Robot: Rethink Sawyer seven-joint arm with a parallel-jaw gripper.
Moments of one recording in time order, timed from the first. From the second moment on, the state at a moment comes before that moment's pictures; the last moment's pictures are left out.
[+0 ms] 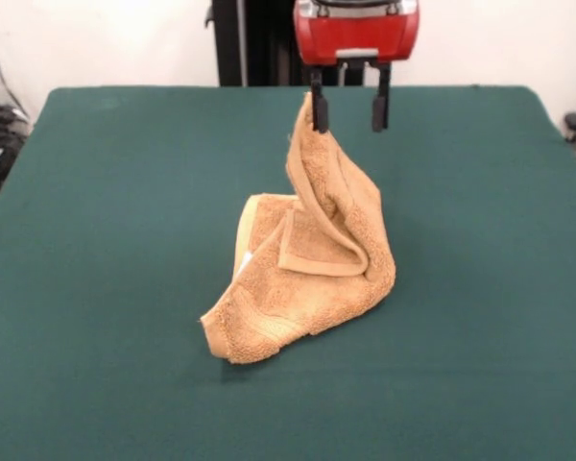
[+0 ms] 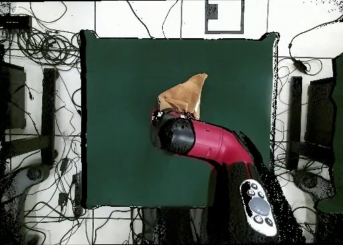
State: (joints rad) arm -0.25 -0.77 0.09 1.79 0.03 0.42 1.57
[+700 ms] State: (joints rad) arm -0.29 -0.81 0.10 1.88 0.03 0.42 1.57
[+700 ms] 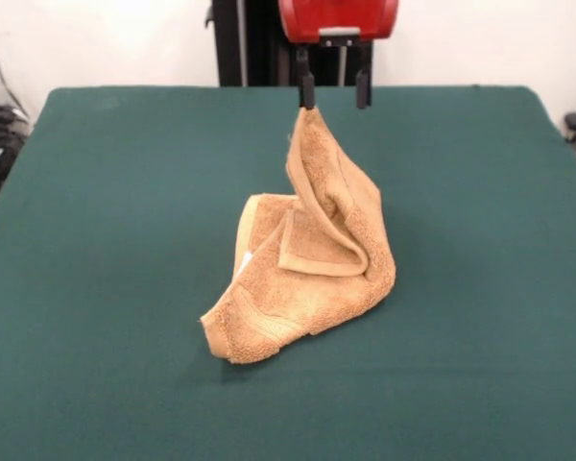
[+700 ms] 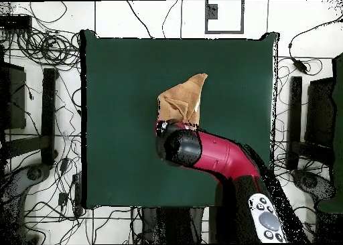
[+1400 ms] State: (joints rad) arm -0.37 -0.77 0.15 1.88 0.03 0.37 1.57
